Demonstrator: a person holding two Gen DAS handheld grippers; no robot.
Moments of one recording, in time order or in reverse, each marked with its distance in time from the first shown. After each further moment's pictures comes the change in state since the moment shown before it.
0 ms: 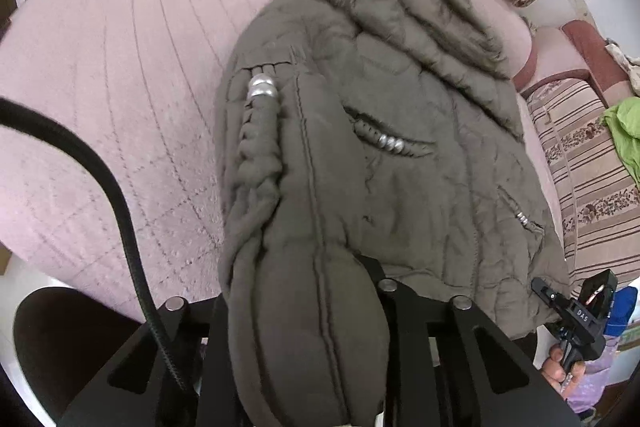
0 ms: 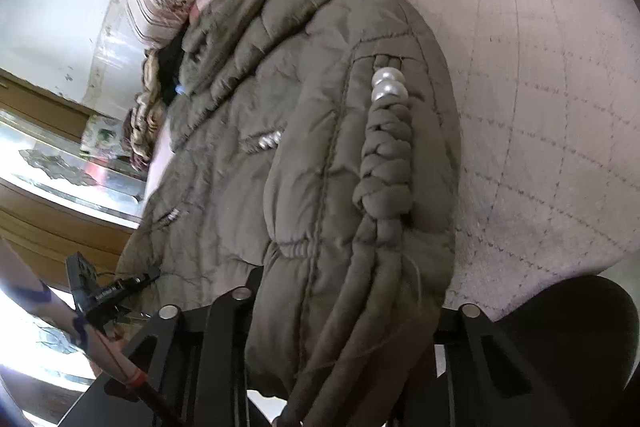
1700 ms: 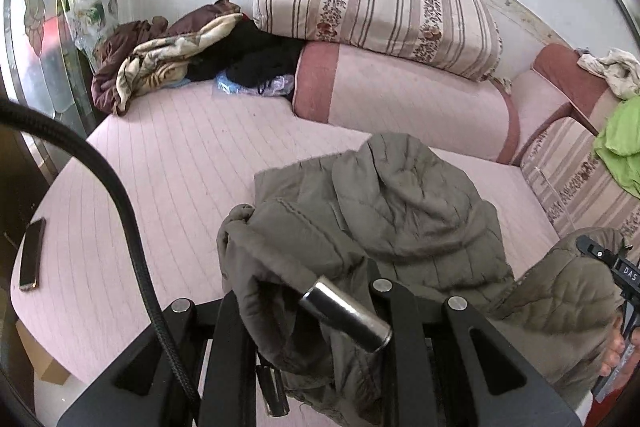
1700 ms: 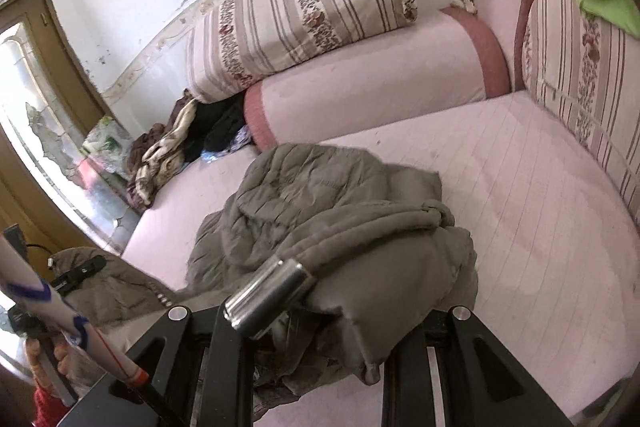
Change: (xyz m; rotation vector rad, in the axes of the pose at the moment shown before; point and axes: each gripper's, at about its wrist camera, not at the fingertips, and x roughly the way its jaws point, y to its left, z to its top) left arm -0.096 -0.110 0.152 0.215 -0.372 0.148; right arm -0.040 0.160 0.154 -0.361 -0.286 -0.183
